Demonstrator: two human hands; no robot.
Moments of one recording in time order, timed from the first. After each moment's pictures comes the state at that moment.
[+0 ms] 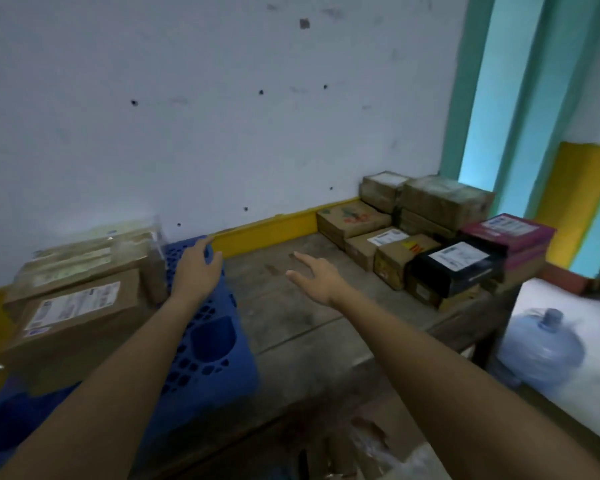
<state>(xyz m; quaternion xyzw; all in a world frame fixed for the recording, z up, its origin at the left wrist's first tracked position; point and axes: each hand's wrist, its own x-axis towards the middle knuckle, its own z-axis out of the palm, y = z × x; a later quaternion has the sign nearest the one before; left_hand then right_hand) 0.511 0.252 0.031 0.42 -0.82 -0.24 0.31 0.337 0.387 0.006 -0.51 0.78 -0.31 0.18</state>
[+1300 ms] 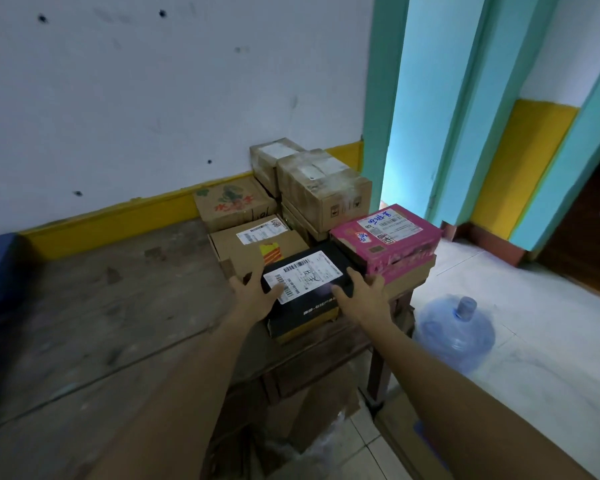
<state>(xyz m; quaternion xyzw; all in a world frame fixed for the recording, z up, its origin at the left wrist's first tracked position) 0.056 0.413 -0.097 0.44 -0.80 -0.38 0.11 -0.068 0.566 -0.097 -0.28 0.89 -0.31 0.17</state>
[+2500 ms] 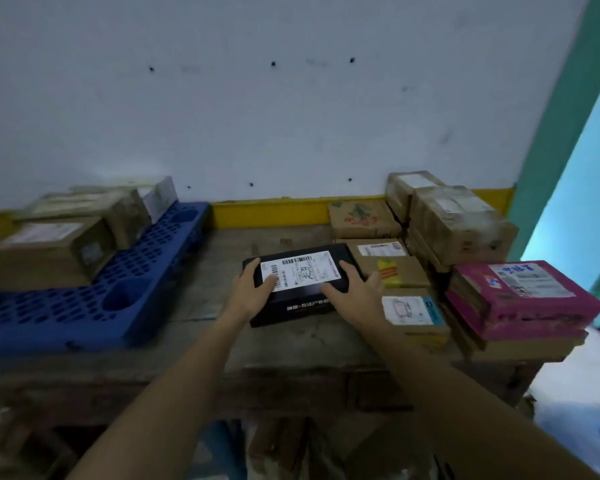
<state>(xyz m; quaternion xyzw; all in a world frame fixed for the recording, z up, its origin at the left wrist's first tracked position) 0.254 0.410 -0.043 0.58 -0.69 -0.33 0.29 0.075 0.487 -0.049 -0.49 0.76 -0.36 0.22</state>
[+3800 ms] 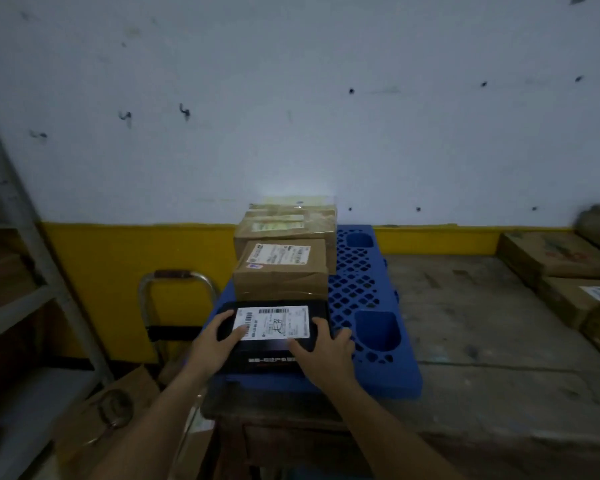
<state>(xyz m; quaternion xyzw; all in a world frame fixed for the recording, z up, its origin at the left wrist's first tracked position) 0.785 0.258 -0.065 0.62 -0.61 -0.37 0.32 0.598 0.314 -0.068 -0.55 0.74 -0.28 0.27</state>
